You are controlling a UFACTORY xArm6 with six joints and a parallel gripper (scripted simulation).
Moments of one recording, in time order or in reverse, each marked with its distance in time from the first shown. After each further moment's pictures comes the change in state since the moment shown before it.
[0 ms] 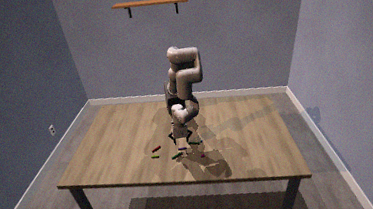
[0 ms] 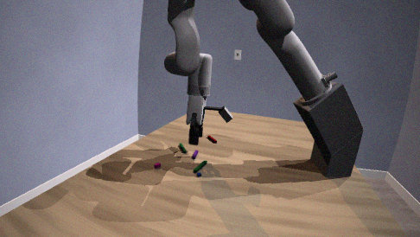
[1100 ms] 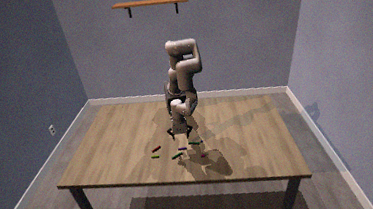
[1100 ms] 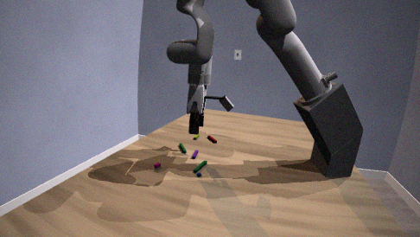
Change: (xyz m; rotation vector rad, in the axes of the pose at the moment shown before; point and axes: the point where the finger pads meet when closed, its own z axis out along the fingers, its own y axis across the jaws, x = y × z) arm 0.000 0.001 -0.036 -0.010 0.006 0.000
